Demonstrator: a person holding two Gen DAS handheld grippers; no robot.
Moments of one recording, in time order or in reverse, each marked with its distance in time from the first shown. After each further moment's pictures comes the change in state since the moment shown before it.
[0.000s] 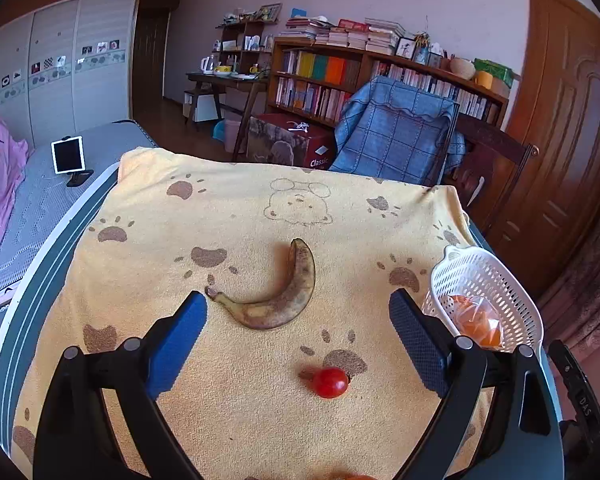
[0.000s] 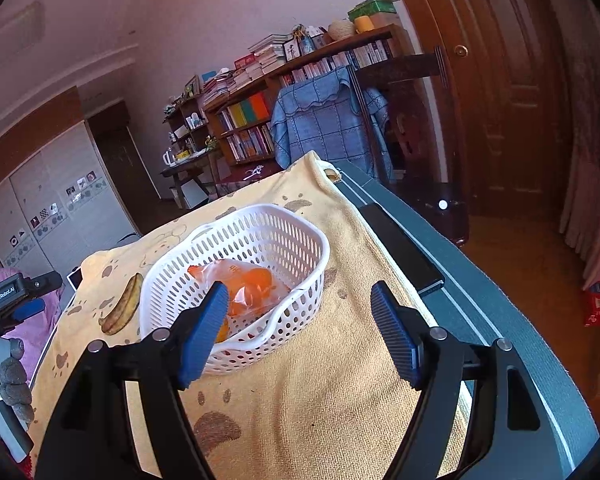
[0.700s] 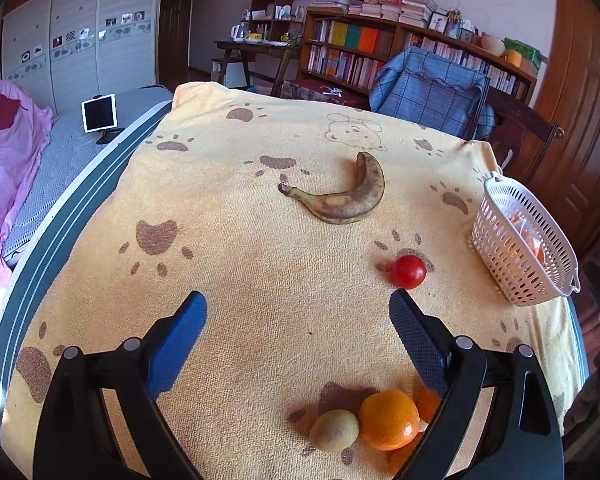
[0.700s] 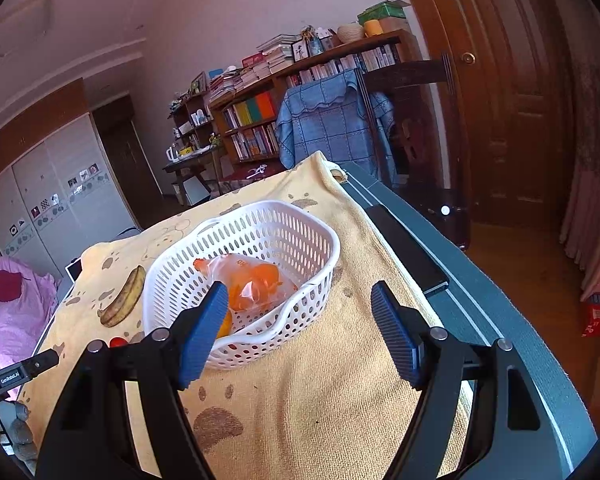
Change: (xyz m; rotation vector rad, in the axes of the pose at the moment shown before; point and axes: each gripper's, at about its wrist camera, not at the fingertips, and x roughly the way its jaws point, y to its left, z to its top) left arm -0.020 0.048 -0.080 -0.041 0.110 0.083; right arm 0.000 0.004 -0.002 -0.028 -0.003 0.003
